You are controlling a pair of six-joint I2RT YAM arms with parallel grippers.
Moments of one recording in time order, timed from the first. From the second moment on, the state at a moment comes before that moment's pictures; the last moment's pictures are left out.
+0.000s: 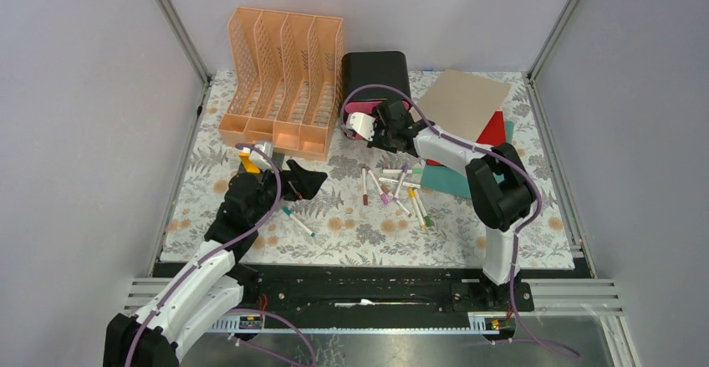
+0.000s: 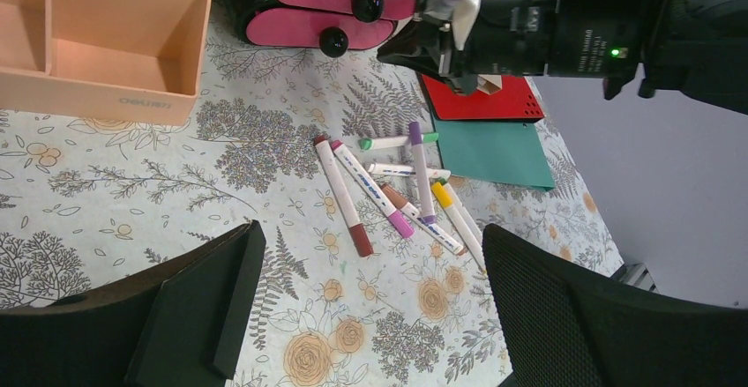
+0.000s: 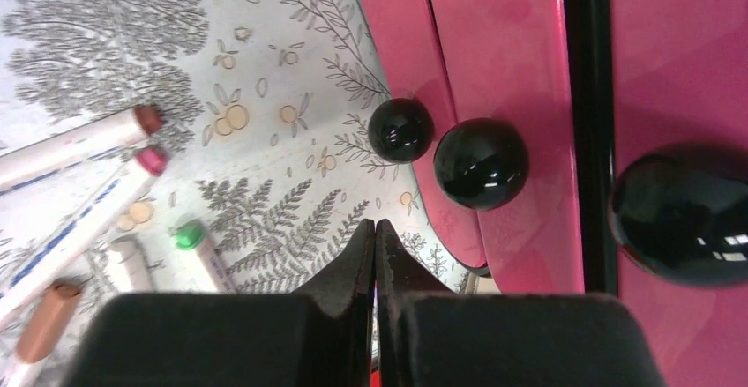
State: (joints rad) left arm -0.39 0.71 0.37 0.17 0.22 -0.60; right arm 0.59 1.93 1.38 -0.29 -0.06 -0.82
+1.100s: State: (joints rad) left arm -0.39 0.91 0.31 0.50 0.39 -0.75; right arm 0.59 1.70 1.26 -0.25 -0.03 -0.73
